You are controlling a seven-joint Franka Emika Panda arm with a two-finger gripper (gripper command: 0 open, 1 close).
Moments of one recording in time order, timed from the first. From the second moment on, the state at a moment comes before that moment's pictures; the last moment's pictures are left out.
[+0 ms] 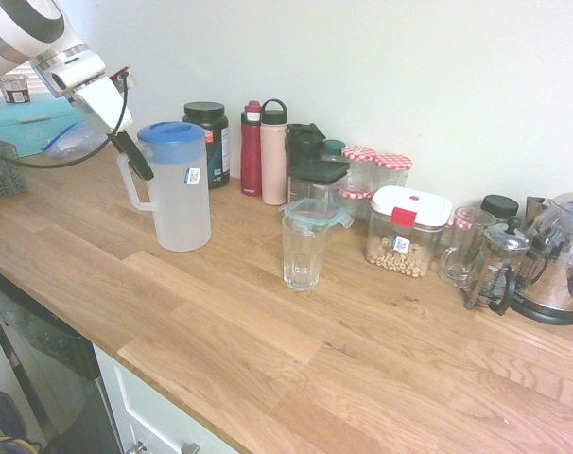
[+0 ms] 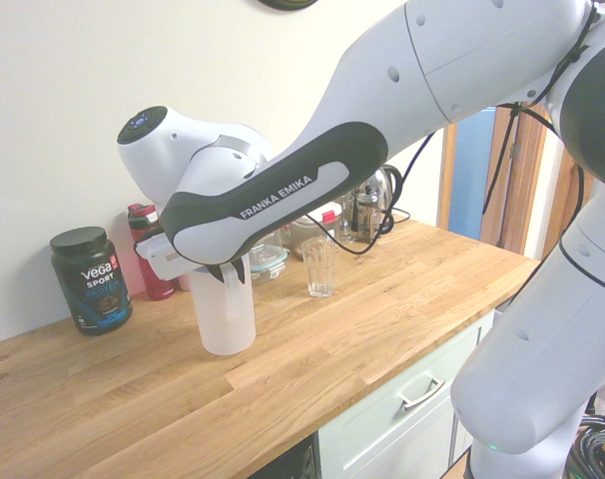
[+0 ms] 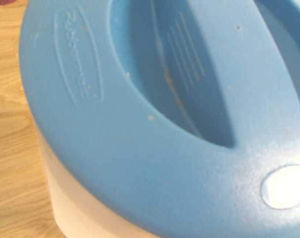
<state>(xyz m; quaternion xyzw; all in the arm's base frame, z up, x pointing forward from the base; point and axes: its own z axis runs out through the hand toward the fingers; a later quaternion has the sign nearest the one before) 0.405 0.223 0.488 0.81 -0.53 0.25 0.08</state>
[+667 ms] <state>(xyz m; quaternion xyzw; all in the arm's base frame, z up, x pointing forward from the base) 0.414 0.223 0.494 0.81 -0.53 0.24 0.08</state>
